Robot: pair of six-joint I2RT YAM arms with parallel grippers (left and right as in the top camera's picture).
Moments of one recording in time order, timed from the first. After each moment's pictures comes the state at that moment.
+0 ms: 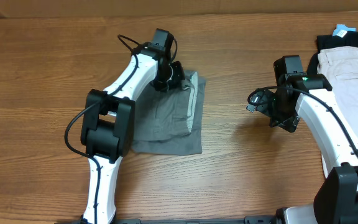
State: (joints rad) left arm -0.34 2.34 1.85 -0.78 0.33 -0.62; right arm 0.07 1.62 1.23 -1.05 -0.05 0.57
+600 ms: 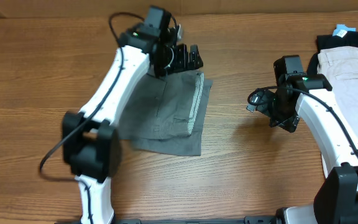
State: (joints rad) left arm -0.35 2.08 1.94 -0.96 0.47 -0.41; right arm 0.07 1.62 1.23 -1.05 -0.05 0.57
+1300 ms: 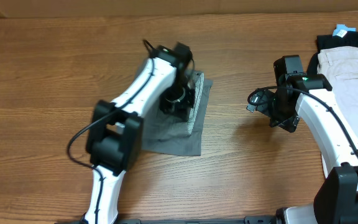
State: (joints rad) left arm -0.49 2.25 1.85 -1.30 0.36 -0.36; right arm 0.07 1.62 1.23 -1.05 -0.05 0.57
